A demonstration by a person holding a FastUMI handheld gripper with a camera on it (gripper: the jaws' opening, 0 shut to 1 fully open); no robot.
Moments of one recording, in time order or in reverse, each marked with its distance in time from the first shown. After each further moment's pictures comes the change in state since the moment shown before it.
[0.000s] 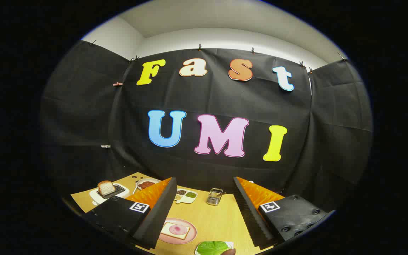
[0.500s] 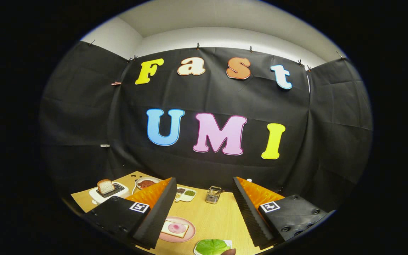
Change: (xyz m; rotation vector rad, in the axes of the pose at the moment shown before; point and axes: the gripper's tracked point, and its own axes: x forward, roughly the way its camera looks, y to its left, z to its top) arm -0.002 0.000 -0.003 0.000 0.014 -0.006
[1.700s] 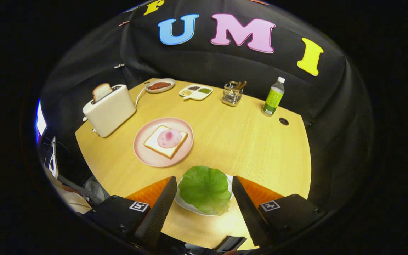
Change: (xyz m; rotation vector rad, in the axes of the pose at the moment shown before) arm -0.029 -0.045 -0.323 -0.058 0.815 0.274
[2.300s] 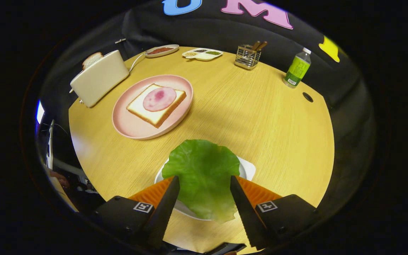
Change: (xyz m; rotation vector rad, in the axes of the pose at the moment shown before) arm 0.082 -0.002 -0.066 -0.049 0.238 0.069
